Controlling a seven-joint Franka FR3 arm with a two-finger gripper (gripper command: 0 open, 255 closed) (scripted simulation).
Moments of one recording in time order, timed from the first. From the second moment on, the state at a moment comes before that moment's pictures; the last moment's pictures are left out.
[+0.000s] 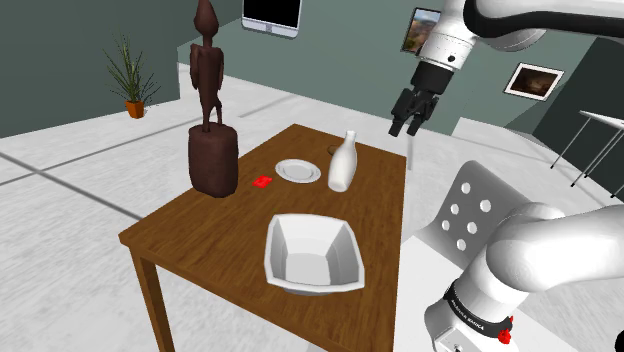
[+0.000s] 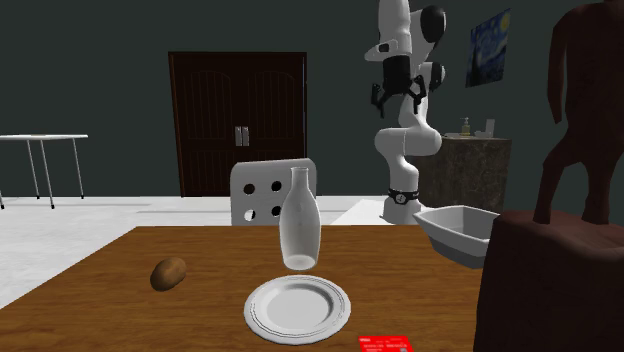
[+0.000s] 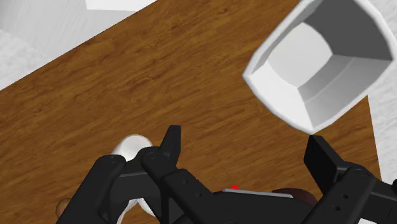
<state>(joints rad) -0.01 -0.82 -0.01 -2.40 0.11 1.65 -0.02</state>
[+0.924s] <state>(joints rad) -0.05 -0.41 -0.10 -2.26 0.03 1.90 -0.13</state>
